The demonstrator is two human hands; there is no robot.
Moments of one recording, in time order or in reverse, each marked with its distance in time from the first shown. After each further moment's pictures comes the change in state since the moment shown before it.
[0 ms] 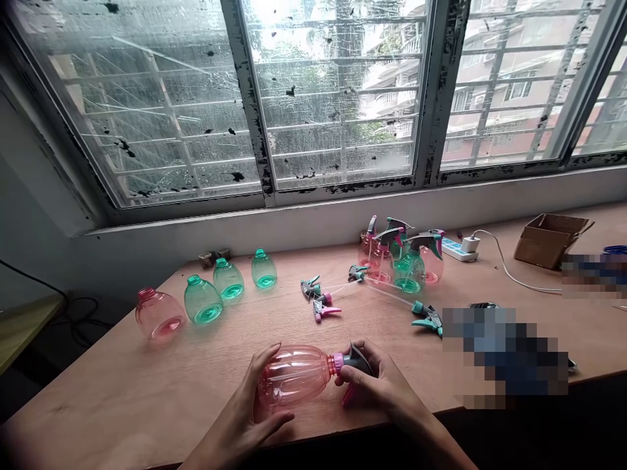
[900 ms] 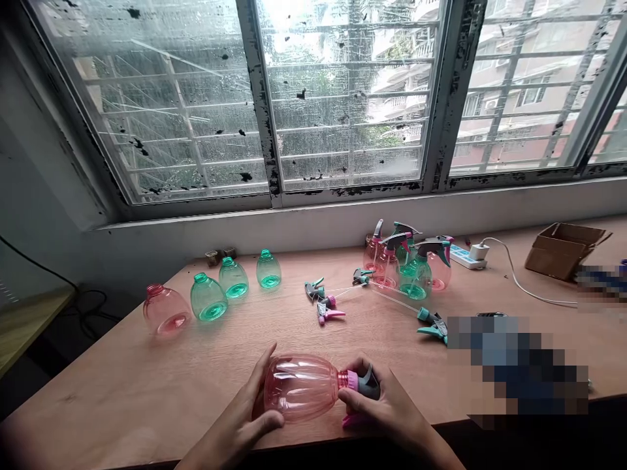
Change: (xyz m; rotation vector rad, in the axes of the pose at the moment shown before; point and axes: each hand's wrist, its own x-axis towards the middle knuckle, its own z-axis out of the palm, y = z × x) left_hand -0.005 -0.006 -0.003 -0.353 -0.101 -0.216; right_hand -0.008 -0.002 0.001 -0.145 -0.105 0.127
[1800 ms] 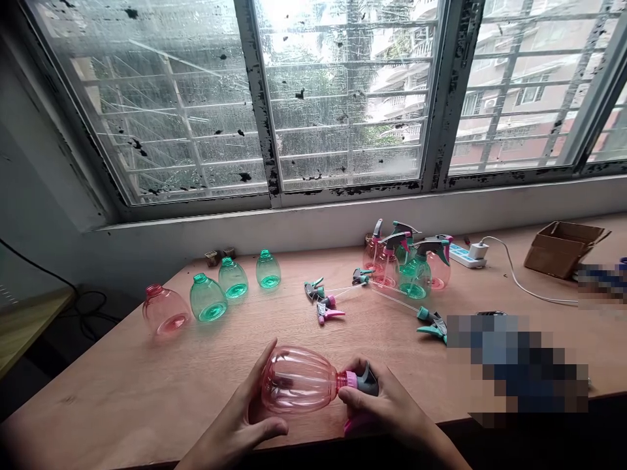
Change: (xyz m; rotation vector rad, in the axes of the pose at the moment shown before) left_hand -0.001 0.006 -0.001 -0.067 0.040 -0.011; right_hand 0.001 0.003 -0.004 0.022 -0.041 0.056
